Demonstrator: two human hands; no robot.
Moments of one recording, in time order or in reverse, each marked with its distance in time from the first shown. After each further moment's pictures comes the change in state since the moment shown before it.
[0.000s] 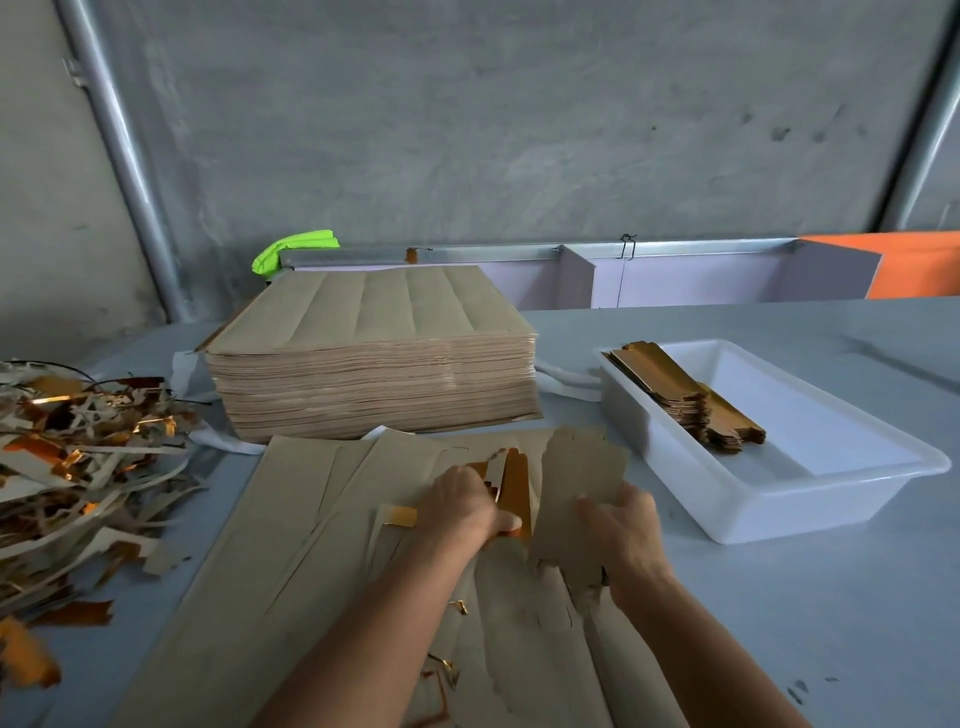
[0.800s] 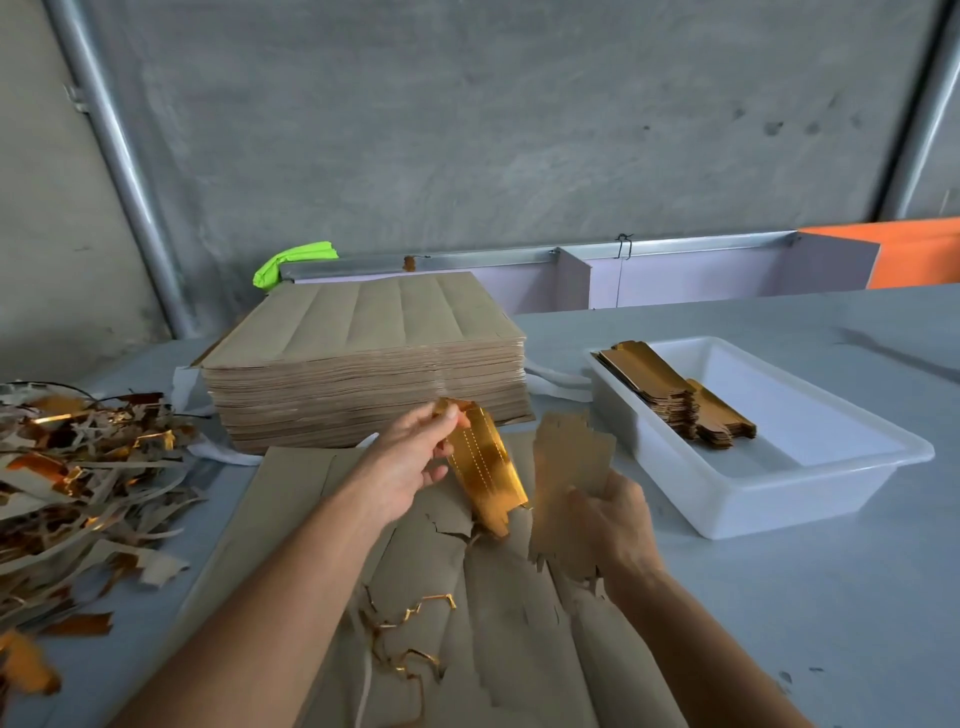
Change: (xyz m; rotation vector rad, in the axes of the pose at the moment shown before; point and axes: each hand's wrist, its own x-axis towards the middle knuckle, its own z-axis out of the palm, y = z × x) left_hand -0.010 -0.013 -0.069 -1.060 -0.147 0.146; right_hand -0.004 -0.008 -0.008 -0.036 -0.003 -0.111
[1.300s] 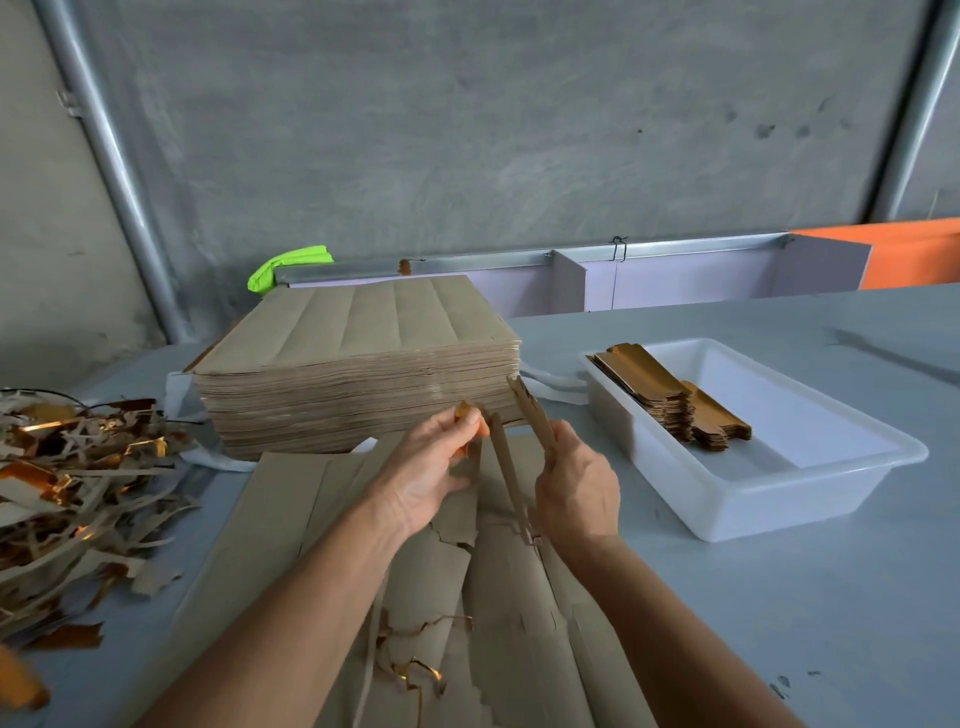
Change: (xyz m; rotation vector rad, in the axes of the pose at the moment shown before) left_hand -0.012 0.002 0.019 -0.208 -0.196 0.040; right_hand 0.018 -0.020 0.029 -0.603 0.235 -0.347
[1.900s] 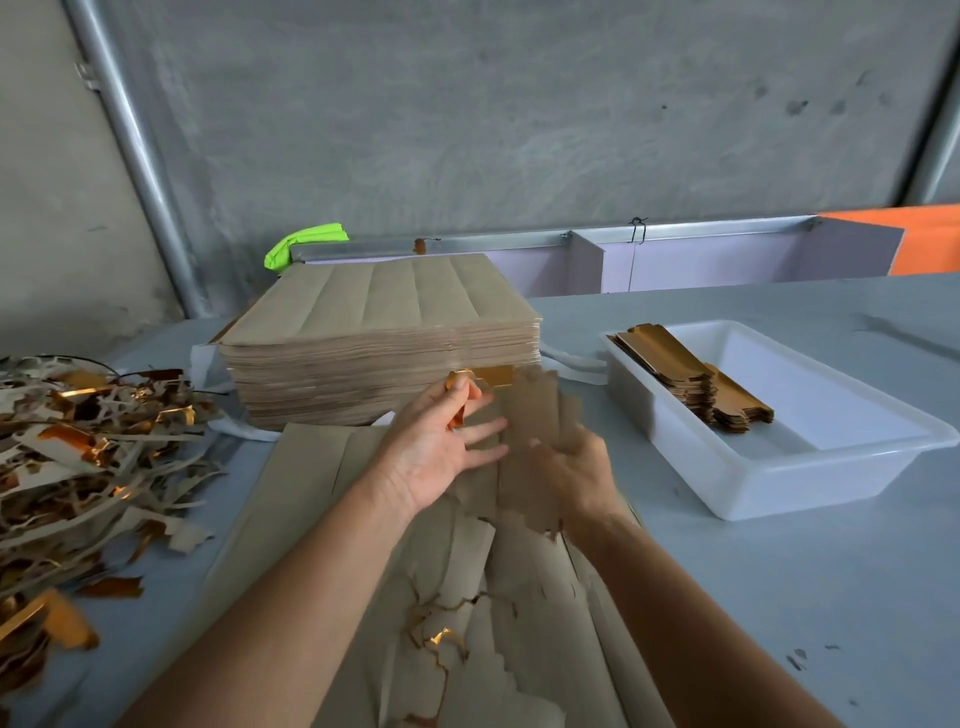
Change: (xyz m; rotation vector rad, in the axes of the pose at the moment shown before) left_hand -0.007 0.001 -0.012 -0.288 -0.023 -0.014; right_hand -0.016 -0.010 -0.004 0.781 -0.297 0.203
